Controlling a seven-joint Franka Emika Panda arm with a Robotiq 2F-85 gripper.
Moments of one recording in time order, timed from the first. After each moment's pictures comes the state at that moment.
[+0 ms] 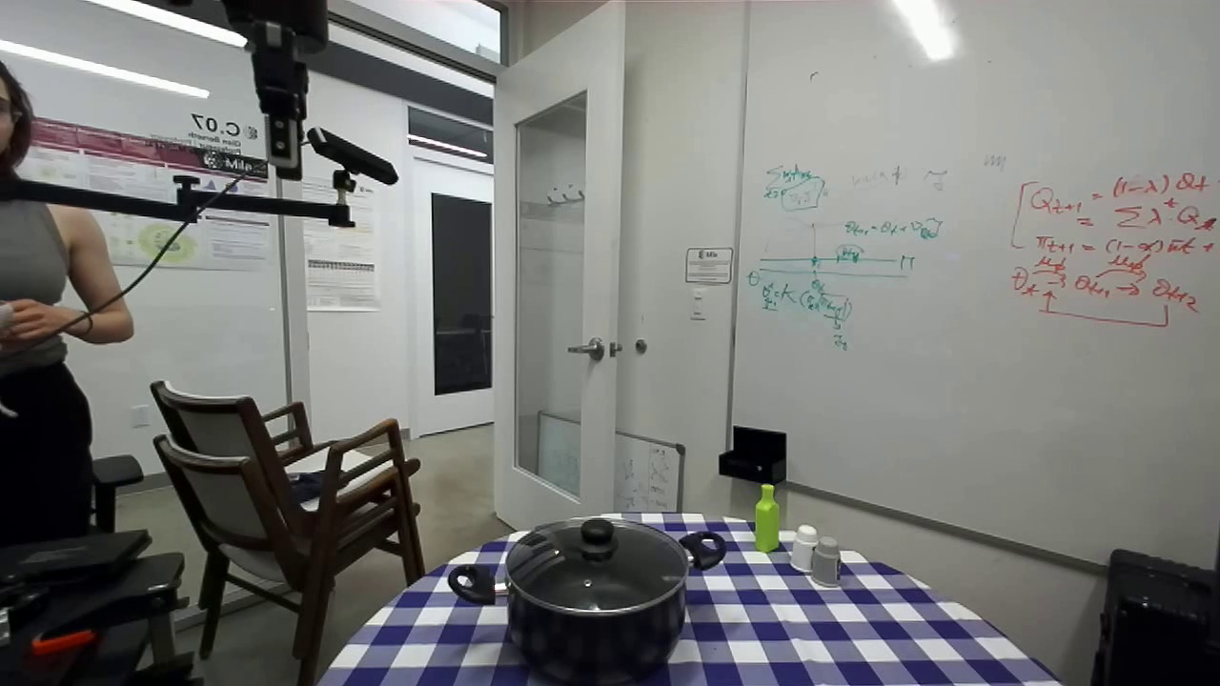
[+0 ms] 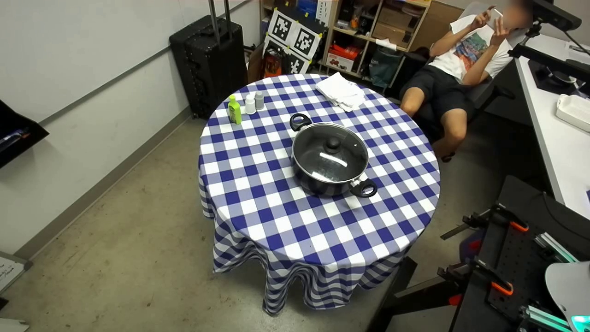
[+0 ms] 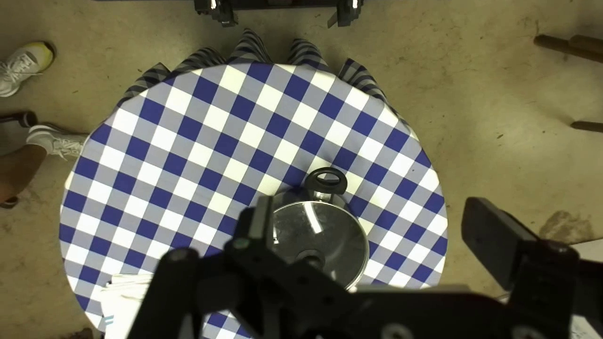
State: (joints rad) arm -0.01 -0.72 0.00 -2.36 0.03 1.66 0.02
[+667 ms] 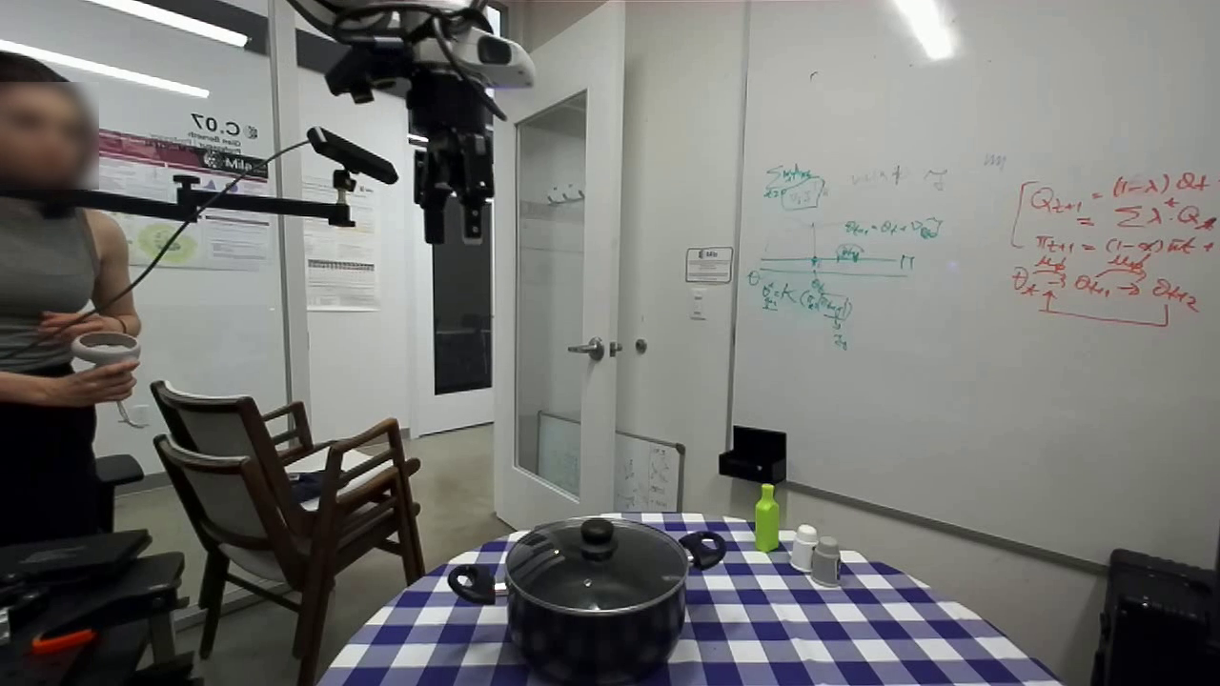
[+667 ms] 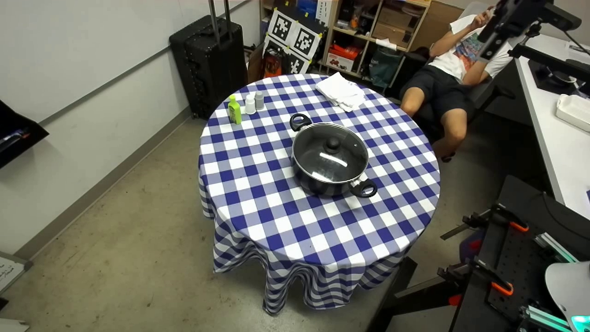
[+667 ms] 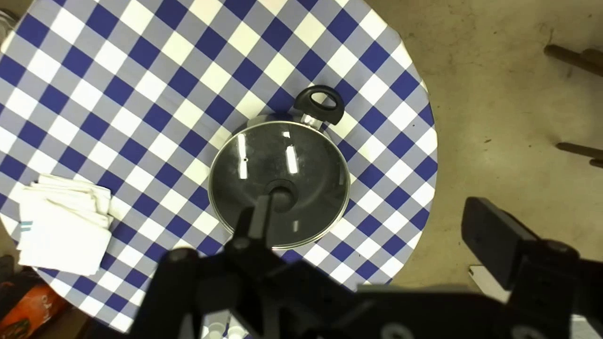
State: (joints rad) arm 0.04 -0.27 -0.02 -2.14 0.04 1.91 -0.19
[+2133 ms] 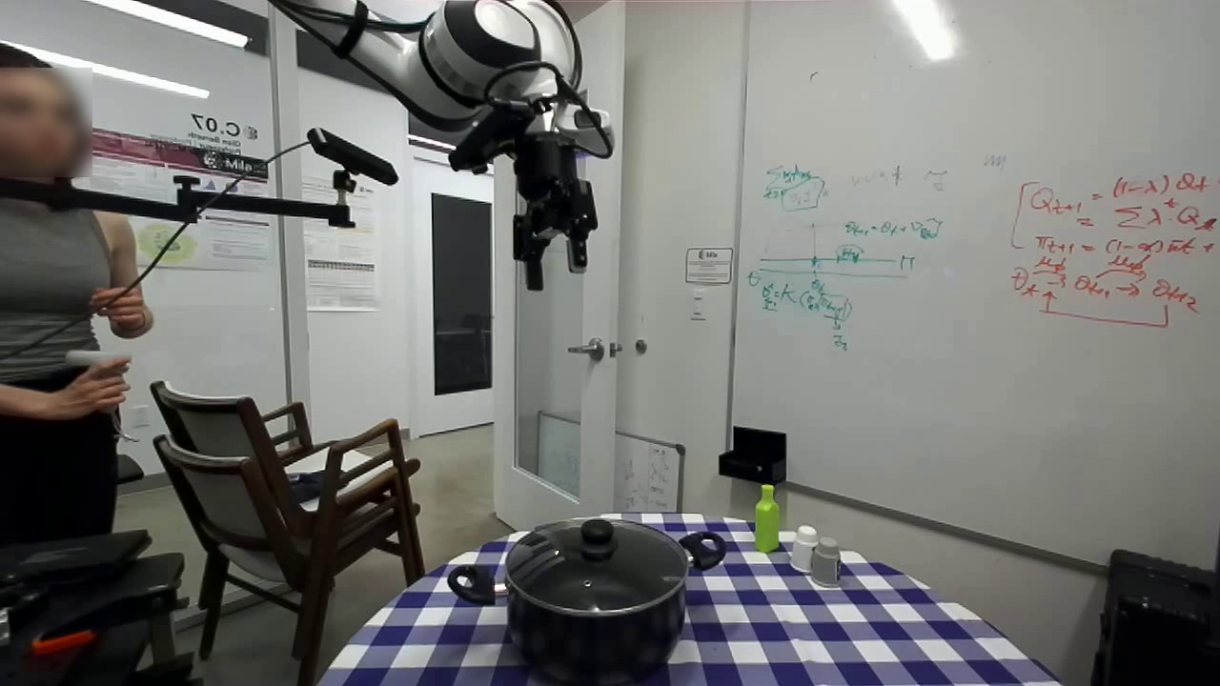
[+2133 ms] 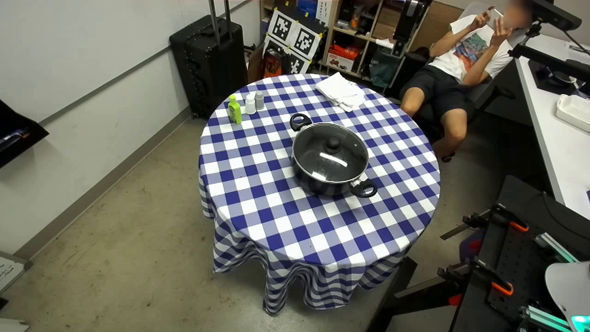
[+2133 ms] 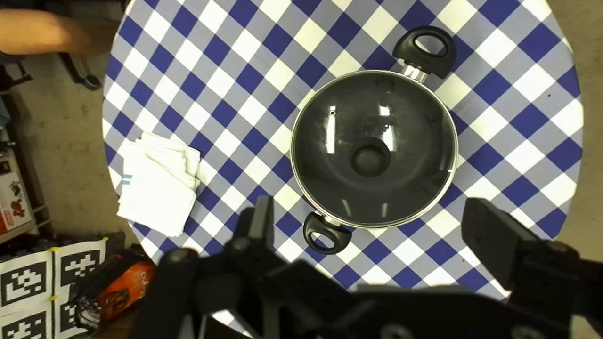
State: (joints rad) arm 0.07 0.14 0.05 -1.76 -0.28 1.87 0.02
